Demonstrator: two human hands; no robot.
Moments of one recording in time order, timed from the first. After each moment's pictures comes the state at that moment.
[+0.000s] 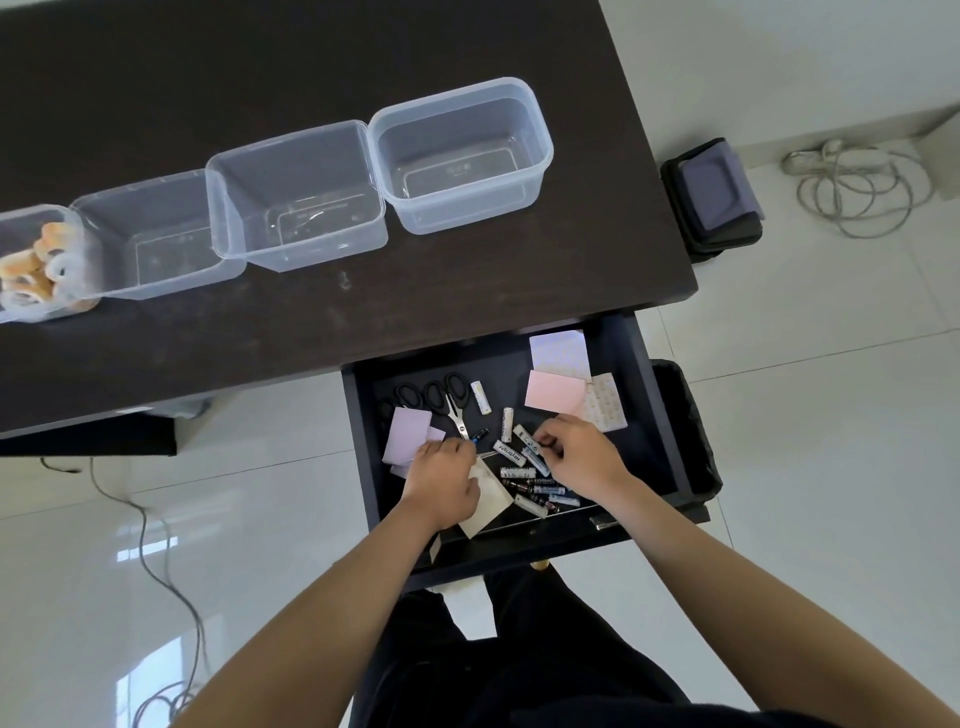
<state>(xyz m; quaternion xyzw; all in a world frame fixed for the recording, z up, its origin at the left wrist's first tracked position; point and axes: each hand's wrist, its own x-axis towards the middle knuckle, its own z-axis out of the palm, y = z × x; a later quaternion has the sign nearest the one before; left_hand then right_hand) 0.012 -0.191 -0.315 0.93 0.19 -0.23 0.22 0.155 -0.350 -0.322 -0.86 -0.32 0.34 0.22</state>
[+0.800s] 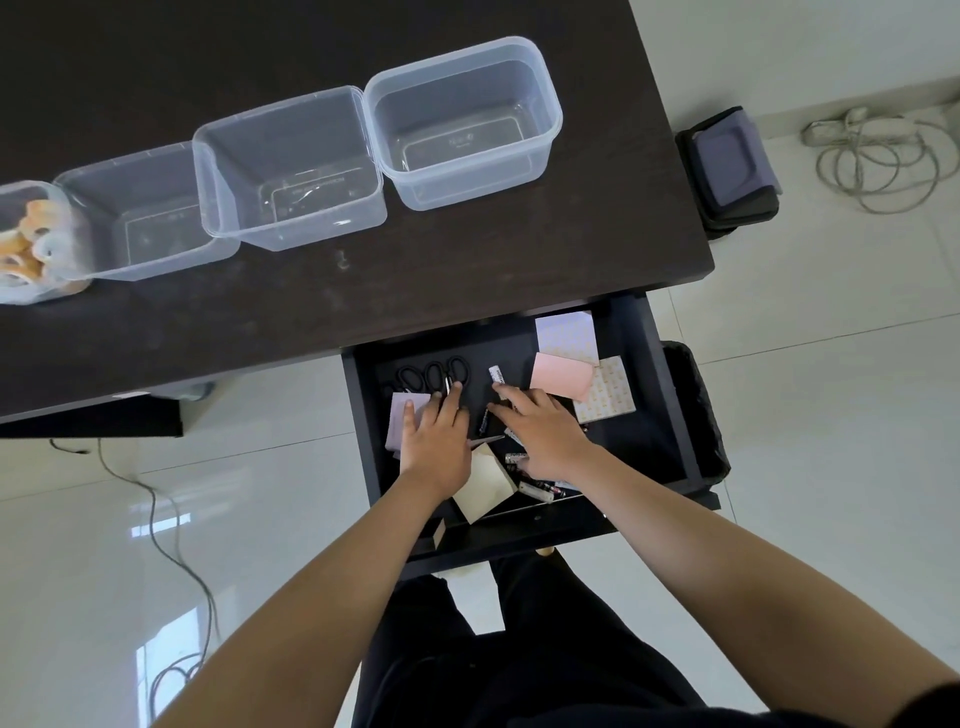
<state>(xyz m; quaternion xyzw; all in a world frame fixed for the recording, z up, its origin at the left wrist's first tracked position) 0.023 -0.182 -0.322 0.93 0.21 -0.29 0.09 0.142 -0.313 -0.339 -0.79 -0.53 0.31 0.01</state>
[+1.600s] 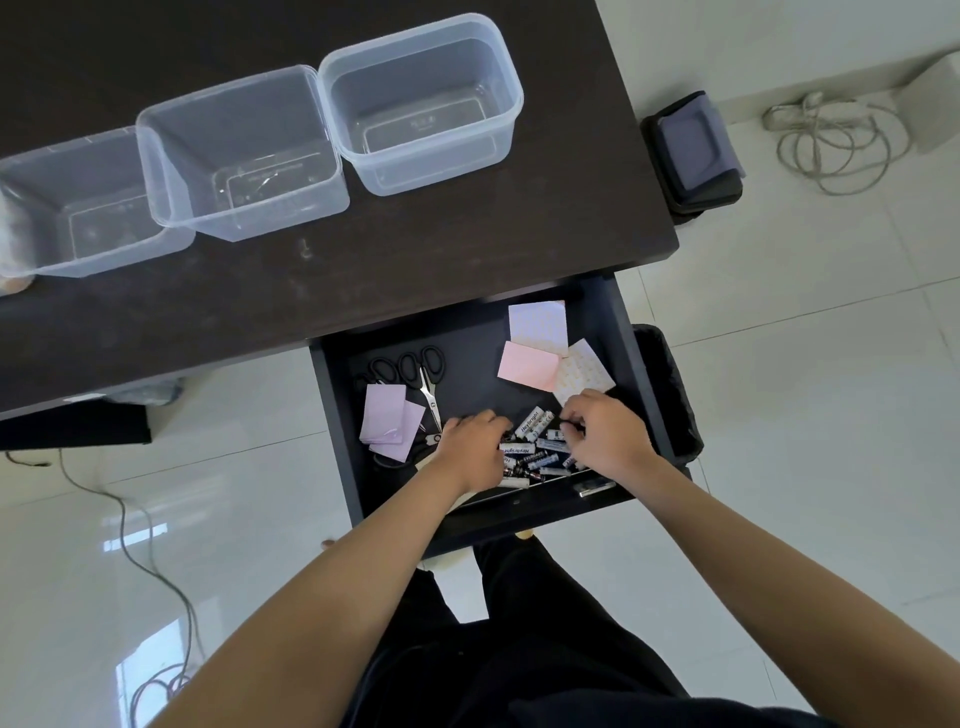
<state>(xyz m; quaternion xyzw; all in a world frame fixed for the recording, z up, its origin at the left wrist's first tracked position) 0.050 -0.227 -0.325 0.90 0.13 -0.30 0.28 0.165 -0.391 -0.315 -0.90 -0.28 0.30 0.14</state>
